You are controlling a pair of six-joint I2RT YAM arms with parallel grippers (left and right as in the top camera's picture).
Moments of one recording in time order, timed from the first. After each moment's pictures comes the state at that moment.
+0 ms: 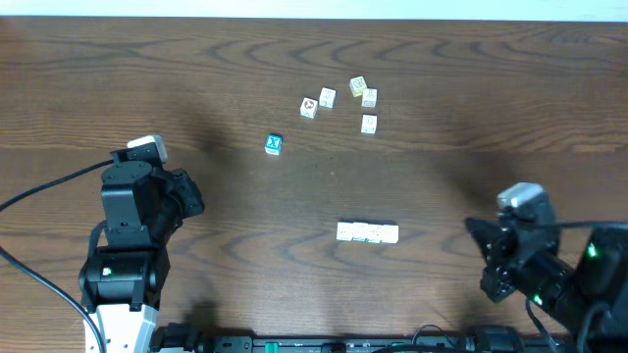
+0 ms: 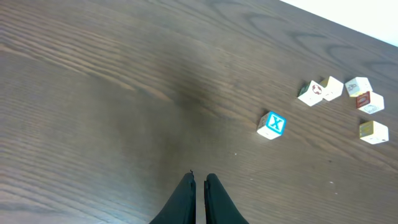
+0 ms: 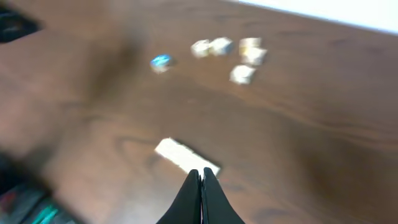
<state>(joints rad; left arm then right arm) 0.02 0.85 0.77 -0.60 0.02 -0.31 -0.02 0.65 1.16 -1.17 -0.46 -0.18</state>
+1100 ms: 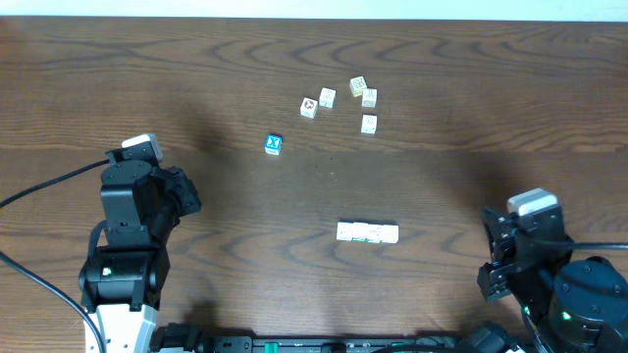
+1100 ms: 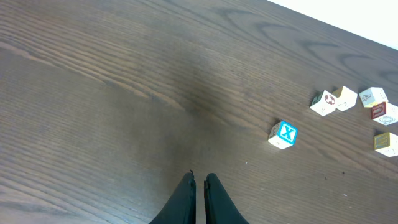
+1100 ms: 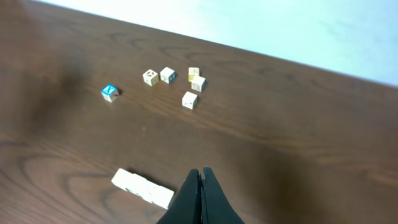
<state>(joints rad) 0.02 0.85 0.77 -0.59 -0.03 -0.31 0.65 0.60 1.18 -1.08 0.32 0.15</state>
